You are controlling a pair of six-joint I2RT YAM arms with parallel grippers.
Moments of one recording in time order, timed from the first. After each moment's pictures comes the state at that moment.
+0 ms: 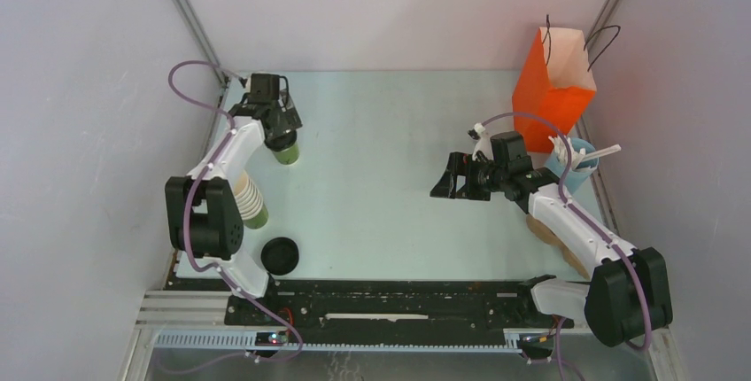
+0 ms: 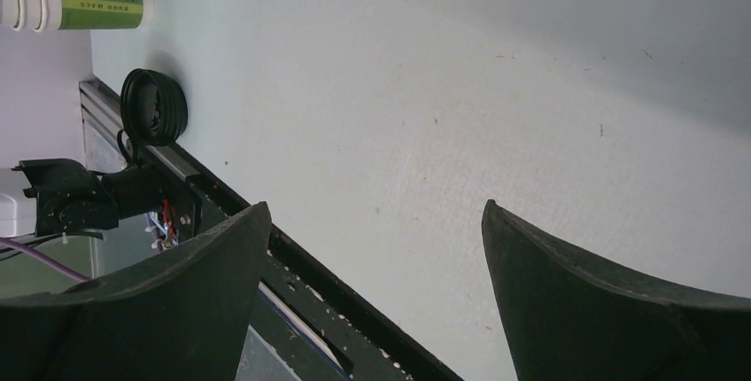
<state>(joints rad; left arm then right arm) -0.08 1.67 1.35 -0.54 -0.31 -0.41 0.32 1.21 0.80 -0.39 -0.51 0.41</state>
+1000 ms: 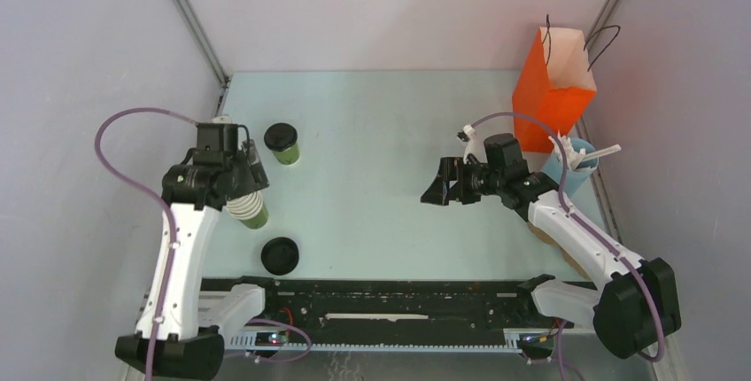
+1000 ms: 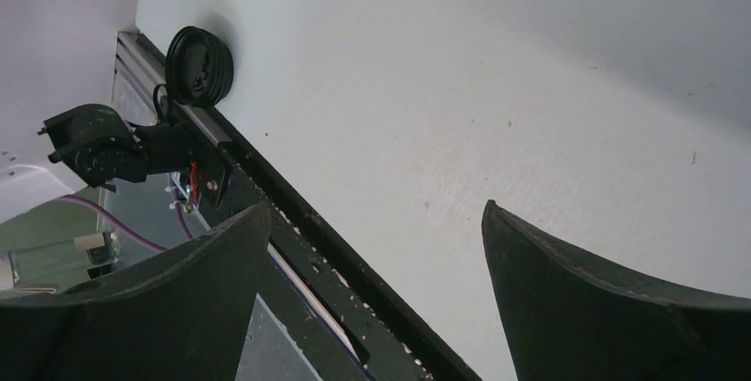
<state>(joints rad) -0.07 0.94 1.25 -1.19 -0.26 -0.37 0.40 1.16 0.80 -0.36 -0.56 0.41</state>
